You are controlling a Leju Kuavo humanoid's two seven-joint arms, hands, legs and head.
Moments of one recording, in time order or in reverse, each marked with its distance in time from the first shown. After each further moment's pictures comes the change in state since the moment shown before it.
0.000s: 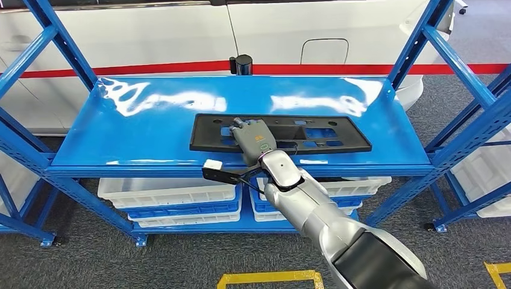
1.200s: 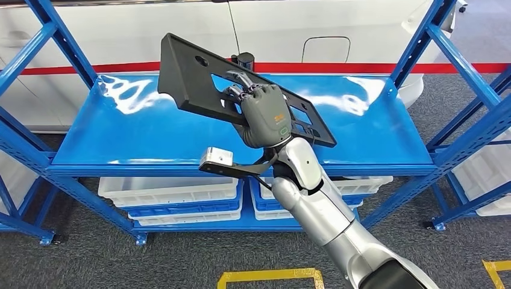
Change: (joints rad) left arm 0.033 -0.020 -0.092 0.000 0.087 -0.018 -0.046; right arm 0.180 -0.127 -0.084 -0.768 -0.088 -0.028 -0.114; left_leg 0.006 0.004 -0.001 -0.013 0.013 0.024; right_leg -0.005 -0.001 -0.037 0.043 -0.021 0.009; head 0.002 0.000
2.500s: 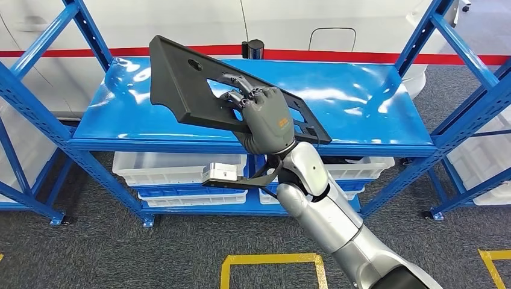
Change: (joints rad) left arm 0.011 -0.002 -0.055 0.001 0.044 -0.012 -0.014; right arm 0.018 -0.041 0.038 -0.105 -0.036 0.017 -0.030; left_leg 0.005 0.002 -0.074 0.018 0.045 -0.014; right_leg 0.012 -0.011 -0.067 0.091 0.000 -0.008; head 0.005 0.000
